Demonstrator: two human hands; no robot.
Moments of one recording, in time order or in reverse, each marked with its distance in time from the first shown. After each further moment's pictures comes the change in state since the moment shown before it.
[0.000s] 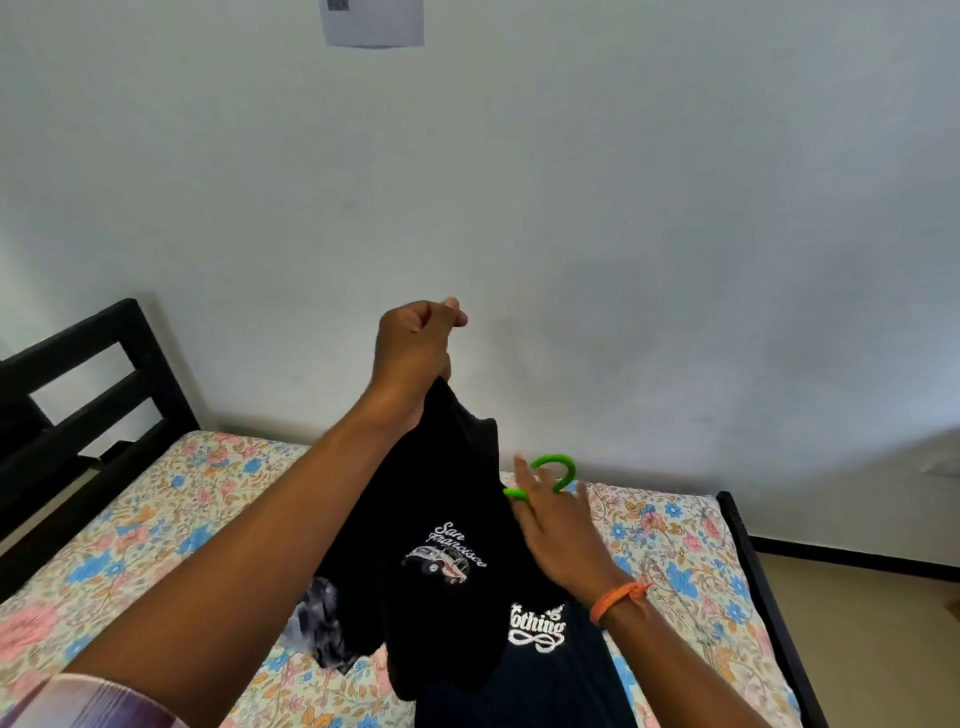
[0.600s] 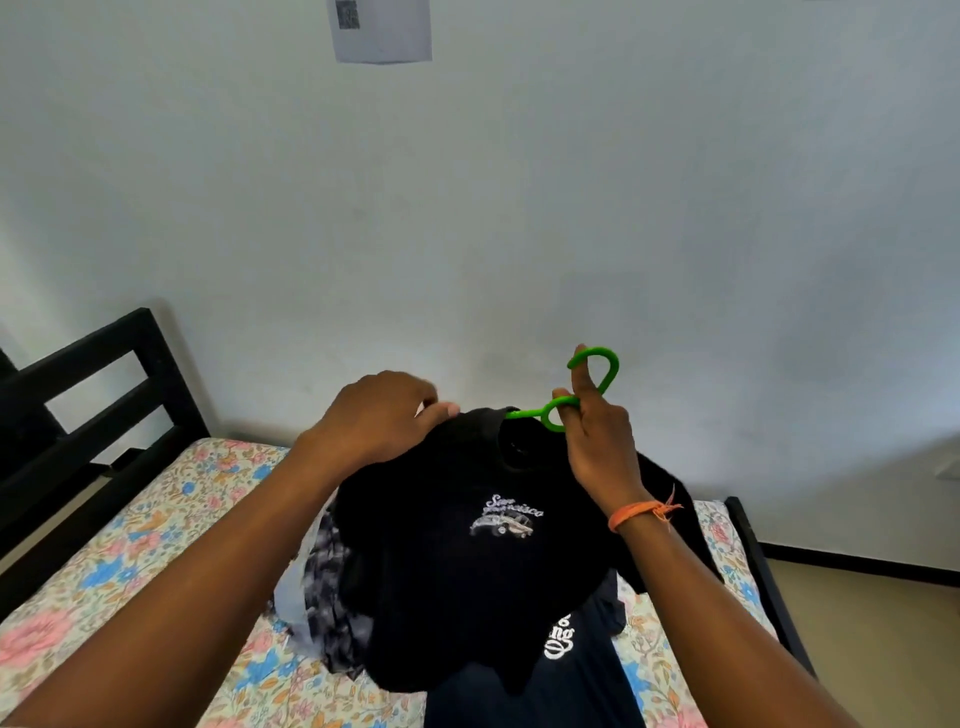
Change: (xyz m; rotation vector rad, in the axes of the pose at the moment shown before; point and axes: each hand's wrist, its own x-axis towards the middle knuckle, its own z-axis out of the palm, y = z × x) left_hand -0.005 -0.028 -0.064 1.324 -0.428 0.357; right_hand 0.045 -0.016 -0.063 0.243 0.483 0.026
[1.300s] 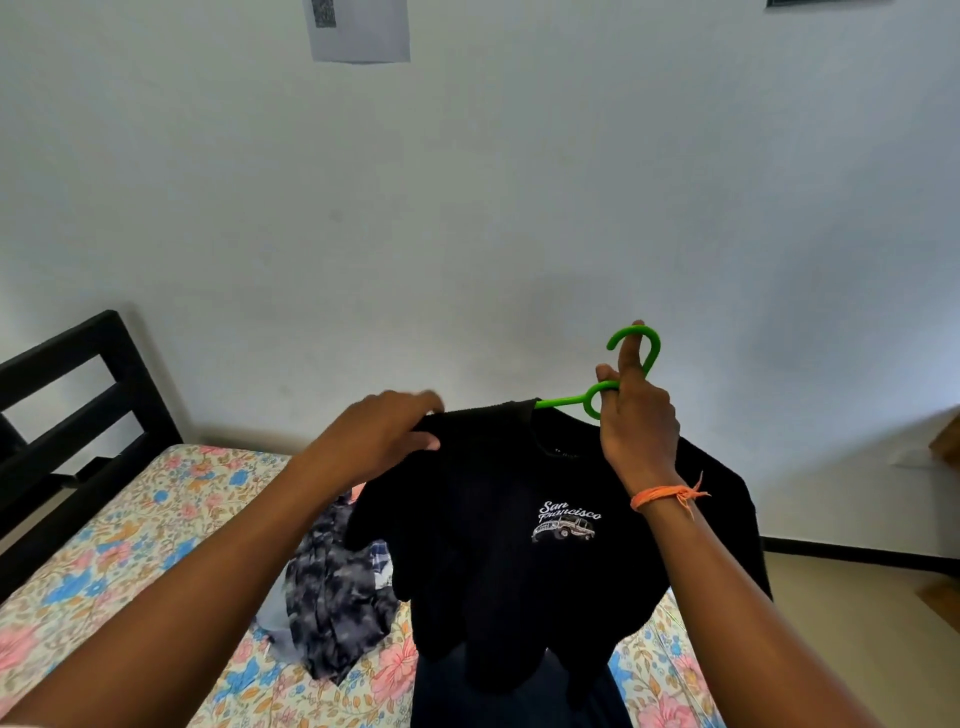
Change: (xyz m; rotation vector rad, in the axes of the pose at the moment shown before) left_hand -0.005 -0.008 0.028 -0.117 -0.067 0.196; right_hand 0.004 0.009 -0.046 -0.329 0.184 0.122
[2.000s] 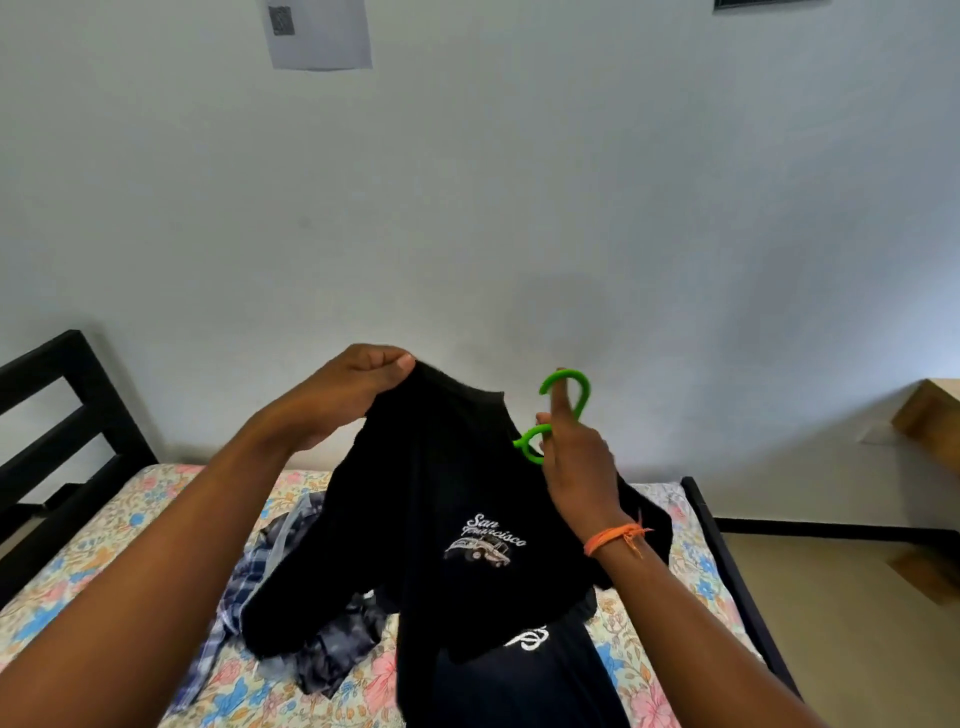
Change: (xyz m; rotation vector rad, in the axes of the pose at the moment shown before) left_hand 0.005 0.024 -0.053 -0.949 -0.023 -0.049; right_hand -0.047 0.004 0.027 0.005 -0.138 -0.149
